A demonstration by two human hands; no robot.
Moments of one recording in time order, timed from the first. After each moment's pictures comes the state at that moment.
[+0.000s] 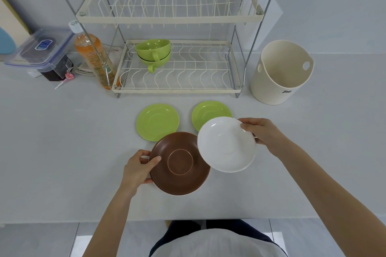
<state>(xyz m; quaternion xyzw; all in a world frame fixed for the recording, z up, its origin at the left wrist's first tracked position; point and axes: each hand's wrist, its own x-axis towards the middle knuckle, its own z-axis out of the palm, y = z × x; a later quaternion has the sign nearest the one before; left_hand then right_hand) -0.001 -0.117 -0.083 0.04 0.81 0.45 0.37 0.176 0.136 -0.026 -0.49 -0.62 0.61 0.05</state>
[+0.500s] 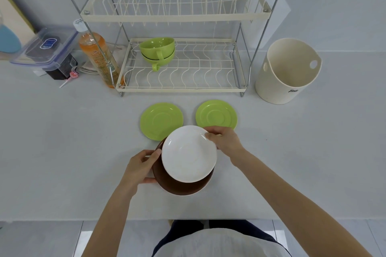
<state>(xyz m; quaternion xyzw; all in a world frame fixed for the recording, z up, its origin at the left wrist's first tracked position) -0.003 -0.118 -0.067 0.03 0.79 0.46 0.40 0.116 0.069 -0.055 -0.46 -0.66 0.60 0.04</state>
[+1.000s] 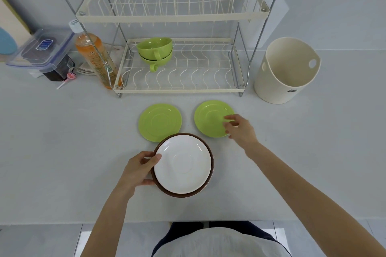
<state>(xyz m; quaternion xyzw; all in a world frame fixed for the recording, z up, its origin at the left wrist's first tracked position) -0.005 -0.117 -0.065 0.04 0.79 0.46 0.41 0.127 0.112 -0.068 -0.51 -0.68 0.52 0.11</state>
